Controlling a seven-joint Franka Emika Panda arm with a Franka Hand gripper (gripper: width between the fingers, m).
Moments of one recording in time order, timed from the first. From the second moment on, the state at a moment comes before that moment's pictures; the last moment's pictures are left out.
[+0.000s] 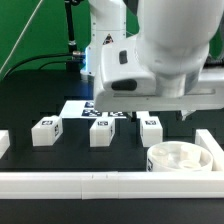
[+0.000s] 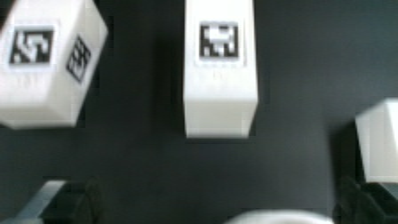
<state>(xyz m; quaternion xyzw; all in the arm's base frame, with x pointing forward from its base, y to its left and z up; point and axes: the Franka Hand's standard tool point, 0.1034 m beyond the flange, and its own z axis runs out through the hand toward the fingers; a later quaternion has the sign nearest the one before) 0.564 0.055 0.065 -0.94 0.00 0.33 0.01</state>
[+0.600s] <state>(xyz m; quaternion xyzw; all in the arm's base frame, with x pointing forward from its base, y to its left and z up) 0.533 0.057 0.042 -0.88 0.00 0.47 0.00</state>
